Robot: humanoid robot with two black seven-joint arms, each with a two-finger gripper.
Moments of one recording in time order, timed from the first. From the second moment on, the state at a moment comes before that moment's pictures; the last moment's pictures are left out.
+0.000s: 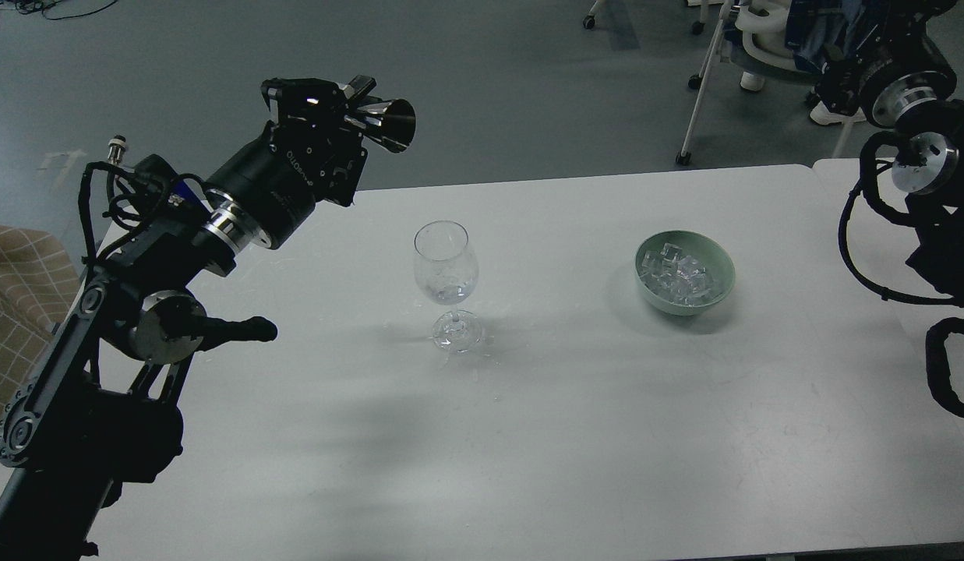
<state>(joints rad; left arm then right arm) -0.37 0.23 -1.37 -1.63 0.65 -0.14 0.27 1.08 -0.28 0.93 0.19 -0.38 0.21 0.23</state>
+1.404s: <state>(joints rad) -0.52 0.11 -1.59 -0.46 -0.09 -0.49 0.18 0.95 -0.33 0.92 0.19 -0.39 0.14 0.23</state>
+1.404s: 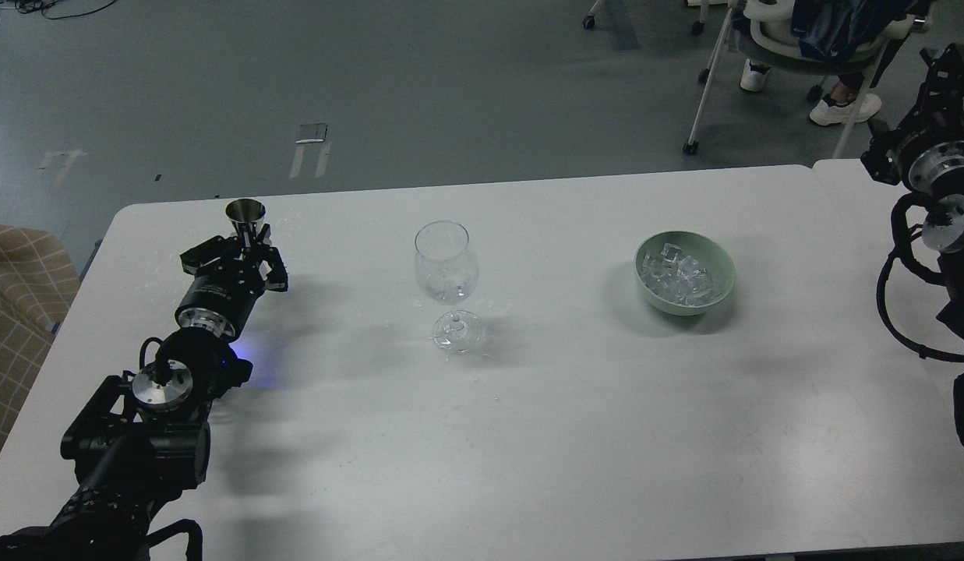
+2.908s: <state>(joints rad) -0.53 0.17 -1.59 -0.44 -0.09 -0.49 0.16 0.97 -0.34 0.93 0.19 -0.39 0.14 0.23</state>
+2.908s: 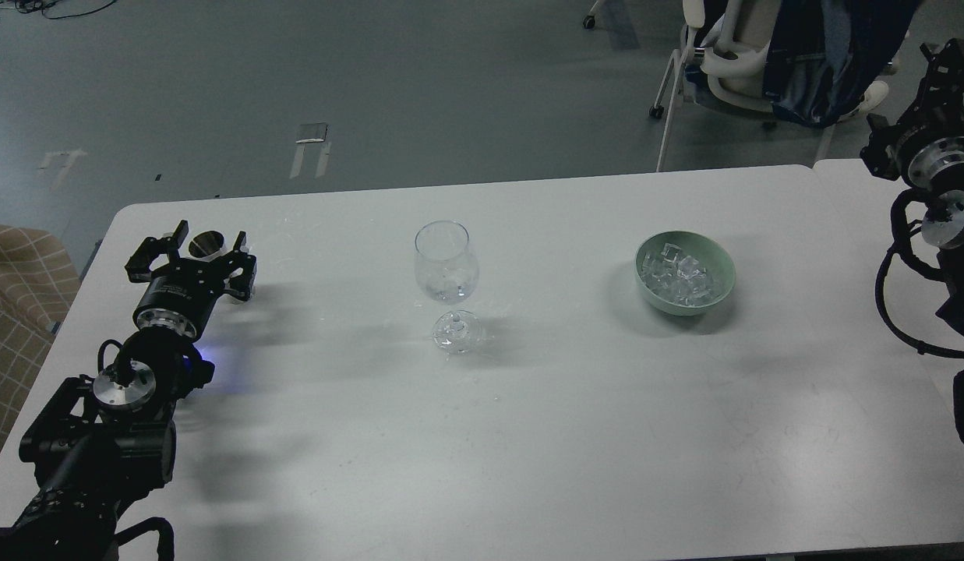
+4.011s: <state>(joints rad) -0.57 0.25 -1.51 -0.91 0.21 -0.30 0.12 1.04 -0.68 0.69 0.91 -1.27 0.16 0.23</state>
